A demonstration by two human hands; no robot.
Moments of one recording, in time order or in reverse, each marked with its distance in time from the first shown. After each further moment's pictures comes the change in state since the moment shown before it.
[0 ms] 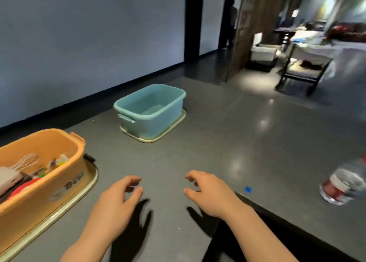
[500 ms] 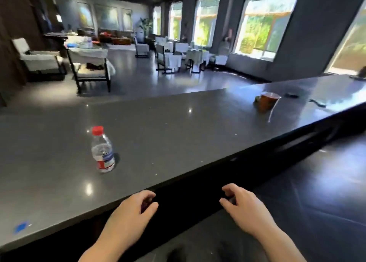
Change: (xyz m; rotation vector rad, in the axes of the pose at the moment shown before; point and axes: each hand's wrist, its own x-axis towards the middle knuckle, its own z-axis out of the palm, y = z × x) left_hand -0.174 0.282 0.251 0.039 -0.909 0.910; right_hand -0.495 0.148 -0.059 0.018 0.694 1.241
